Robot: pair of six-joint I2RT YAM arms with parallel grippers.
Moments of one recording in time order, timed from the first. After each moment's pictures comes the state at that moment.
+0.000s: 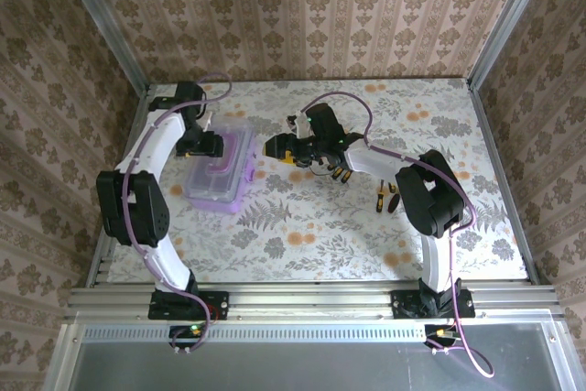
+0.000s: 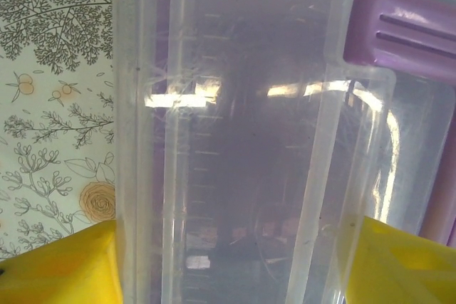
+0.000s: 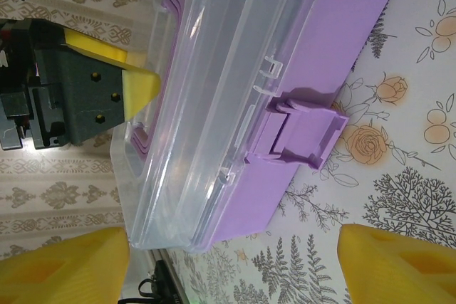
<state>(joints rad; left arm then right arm) -0.14 1.76 1.53 -1.09 0.00 -0.02 0.56 1.98 1.38 -0.01 -0.67 0.76</state>
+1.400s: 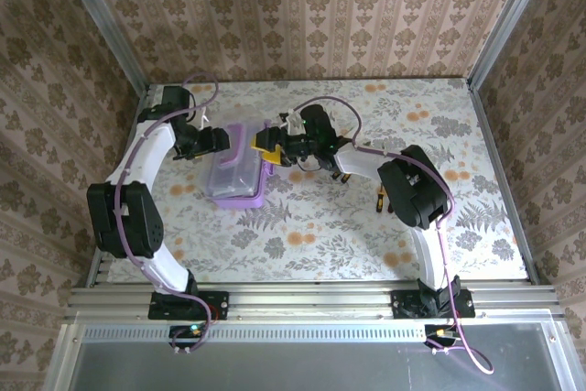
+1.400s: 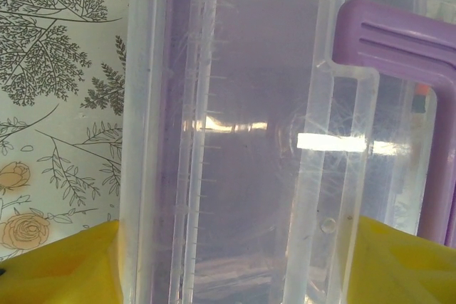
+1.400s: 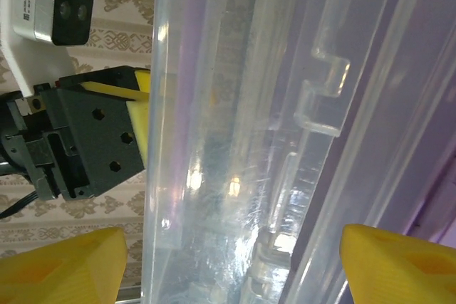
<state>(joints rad) -0.08 1.67 1.40 -0.91 0.32 -0.18 0.58 2.11 1.41 0.34 -0.79 1.08</state>
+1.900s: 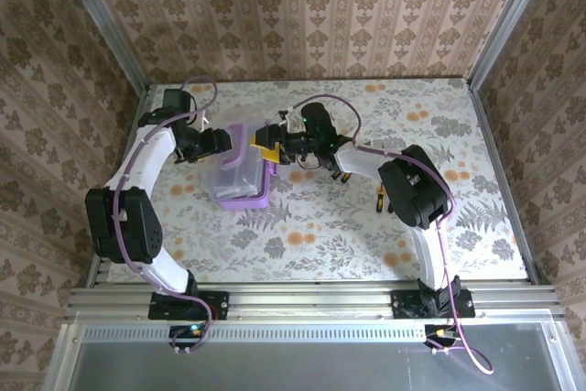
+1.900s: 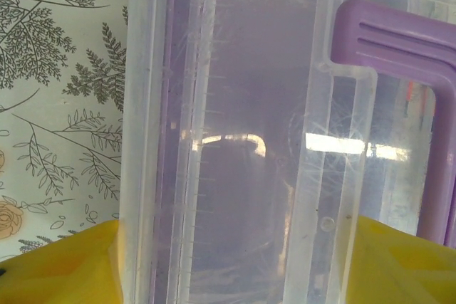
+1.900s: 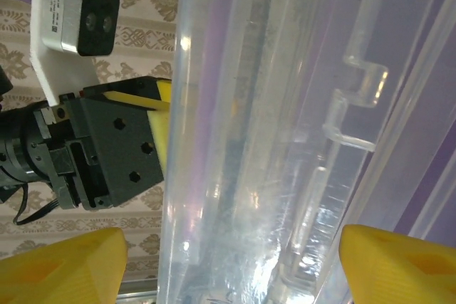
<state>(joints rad) -0.10 1.62 1.35 -0.88 0.34 -0.25 0.58 2.10 1.43 0.36 -0.82 1.11</state>
